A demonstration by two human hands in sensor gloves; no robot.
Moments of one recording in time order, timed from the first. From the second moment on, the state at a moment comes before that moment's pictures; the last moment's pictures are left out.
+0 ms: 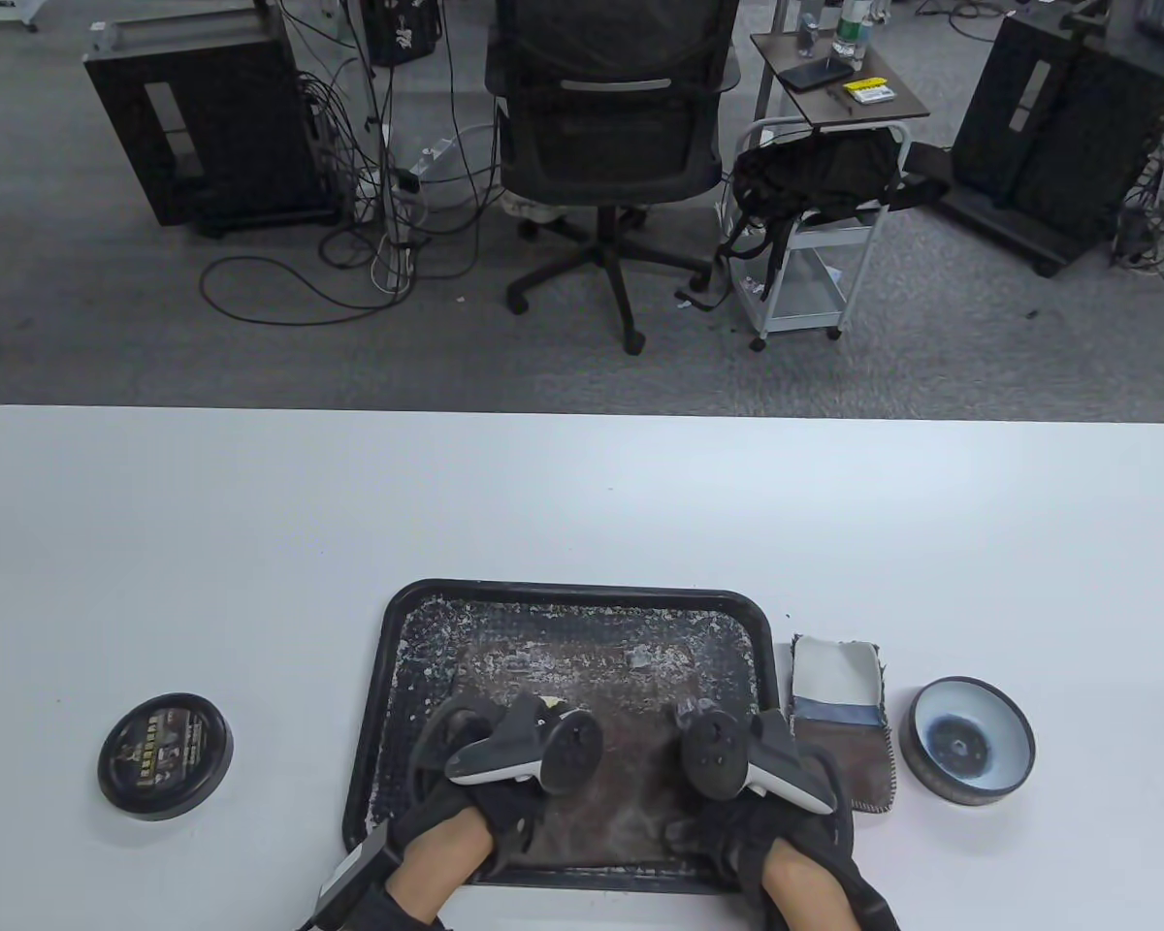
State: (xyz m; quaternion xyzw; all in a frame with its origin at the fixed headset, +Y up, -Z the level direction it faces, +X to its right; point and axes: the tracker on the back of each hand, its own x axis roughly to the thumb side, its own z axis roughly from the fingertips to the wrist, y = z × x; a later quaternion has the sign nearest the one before) left_hand -0.046 -0.760 -0.327 -0.12 -0.28 -0.03 0.95; right_hand 0.151 -0.768 -0.317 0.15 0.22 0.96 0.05
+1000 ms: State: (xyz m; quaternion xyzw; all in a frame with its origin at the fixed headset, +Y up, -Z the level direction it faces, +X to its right) left_hand 0.013 -0.763 -0.321 -0.11 -0.40 -0.04 0.91; right_hand 0.152 -0.770 -0.324 0.15 0.26 0.95 0.06
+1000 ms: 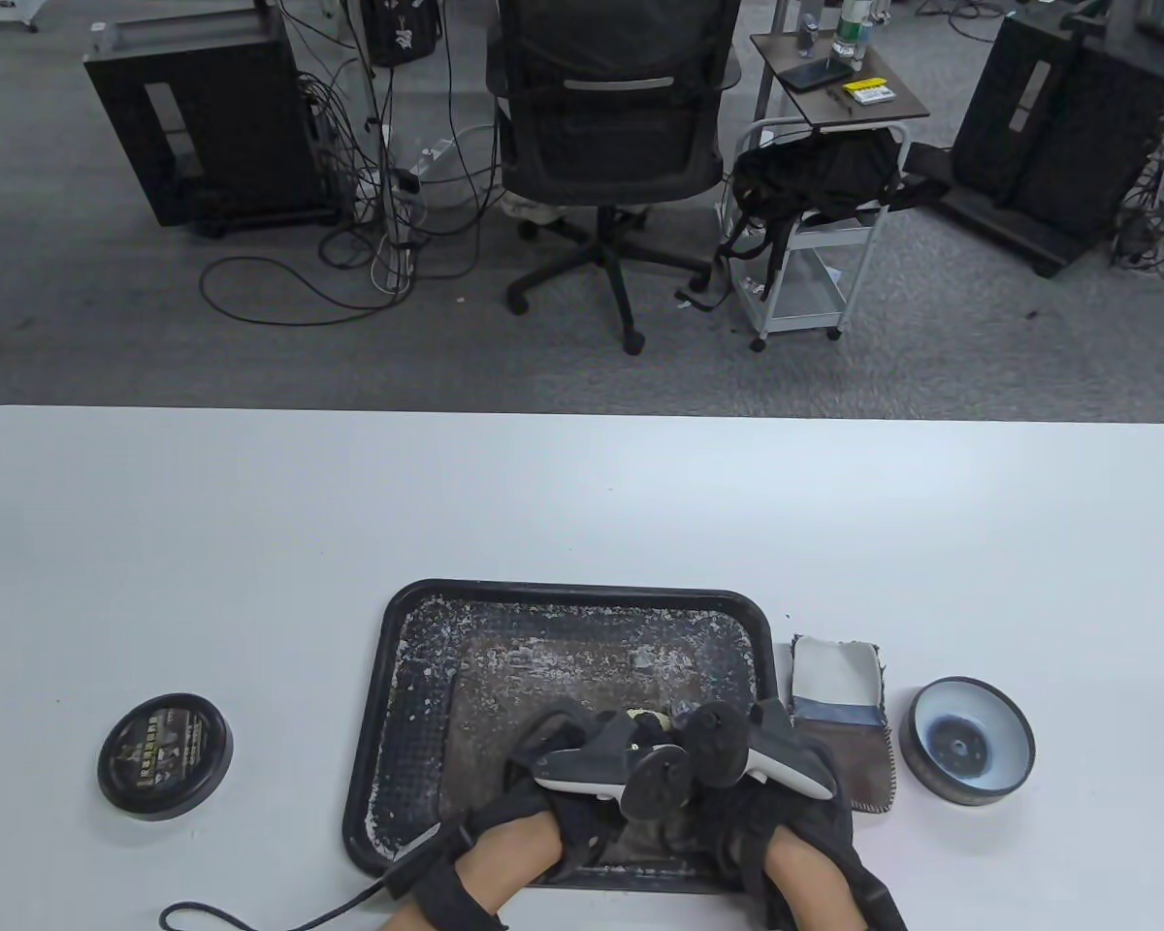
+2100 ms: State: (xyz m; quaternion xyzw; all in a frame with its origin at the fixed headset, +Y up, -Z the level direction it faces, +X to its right) left_hand -0.159 -0.763 -0.303 -0.19 -0.26 0.00 0.95; right_hand 0.151 -0.771 -0.324 0.15 0.27 0.95 0.06
